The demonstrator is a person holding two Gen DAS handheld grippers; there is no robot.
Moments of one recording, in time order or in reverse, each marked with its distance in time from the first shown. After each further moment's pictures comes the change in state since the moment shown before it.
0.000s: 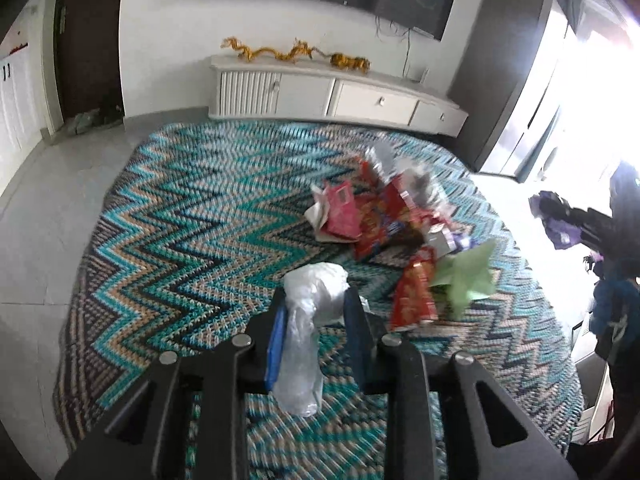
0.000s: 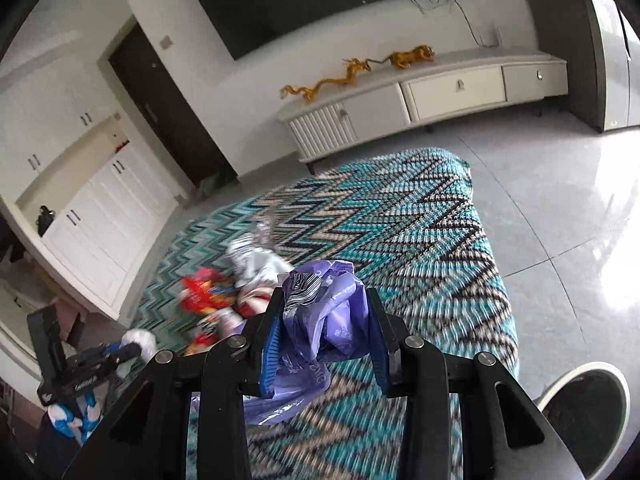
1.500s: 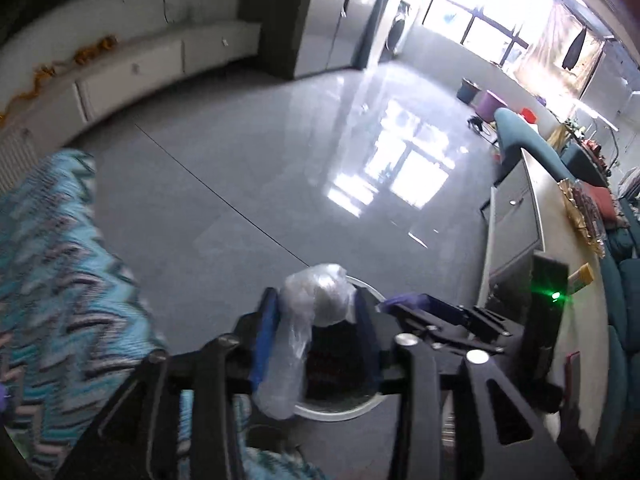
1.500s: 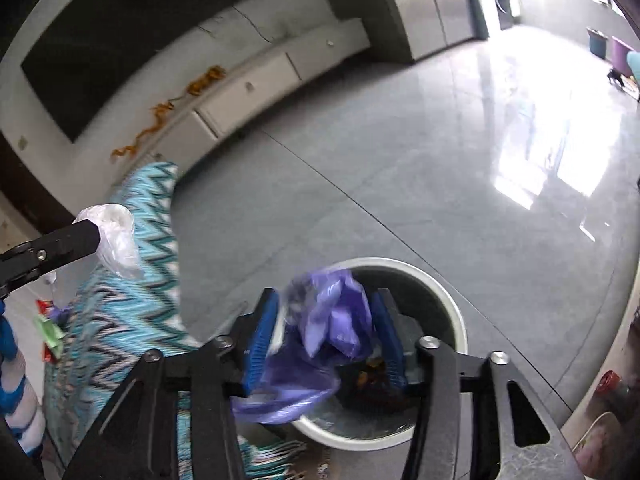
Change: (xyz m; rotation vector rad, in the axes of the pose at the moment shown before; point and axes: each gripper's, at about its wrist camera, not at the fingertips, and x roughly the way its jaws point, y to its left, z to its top) left arm 0.164 -0.492 -0.001 0.465 0.293 -0.402; right arm -0.132 -0.306 -0.146 0.435 -0.026 -0.432
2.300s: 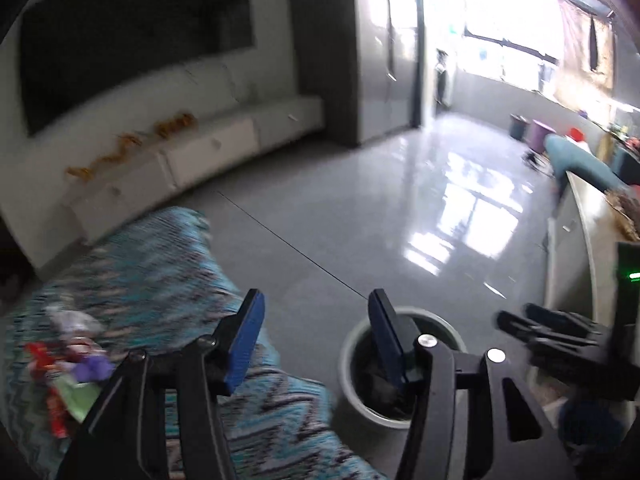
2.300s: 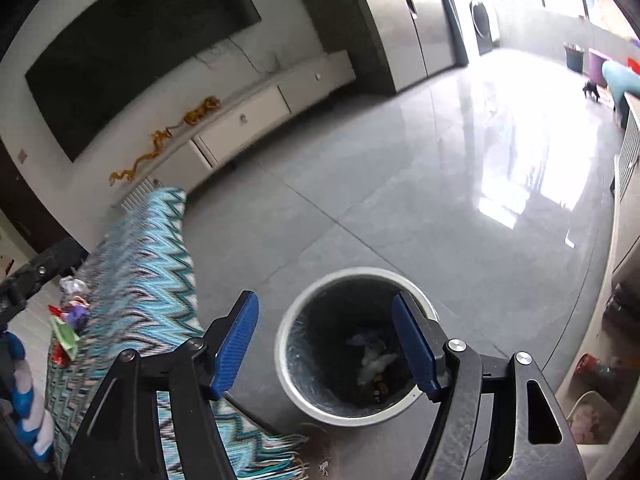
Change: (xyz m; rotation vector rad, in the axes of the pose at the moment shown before) left arm -0.134 -0.006 -0.059 0.054 -0.322 0.366; right arm -0.112 0.029 -0.022 -0.006 -0.171 -0.011
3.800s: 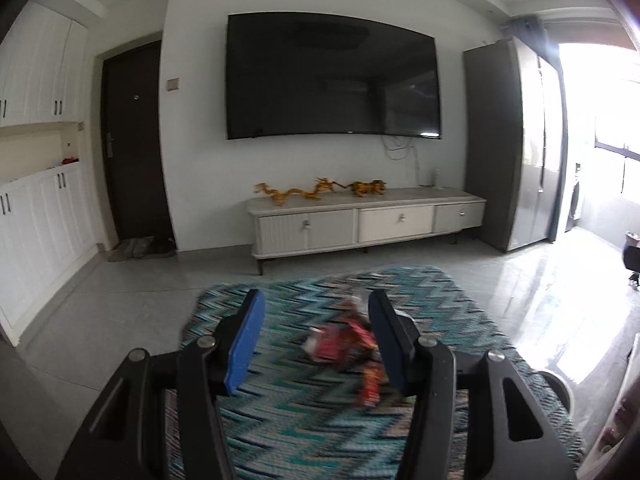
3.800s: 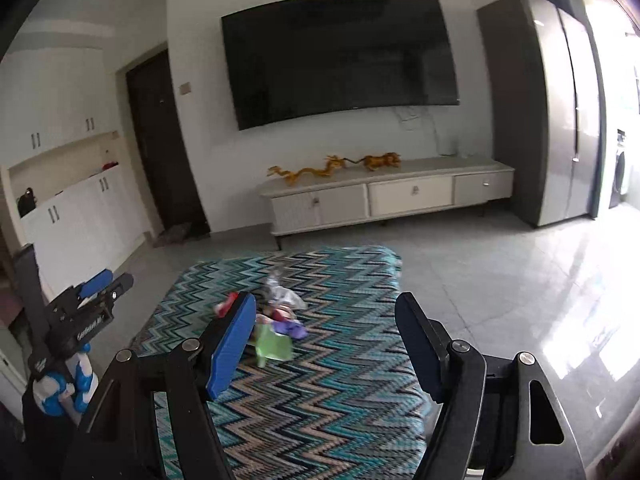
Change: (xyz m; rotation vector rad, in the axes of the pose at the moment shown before) left arm -0.225 0.293 -0.102 -0.301 -0.268 0.446; right arm -0.139 0.311 -0.007 -0.500 -0.155 0.349
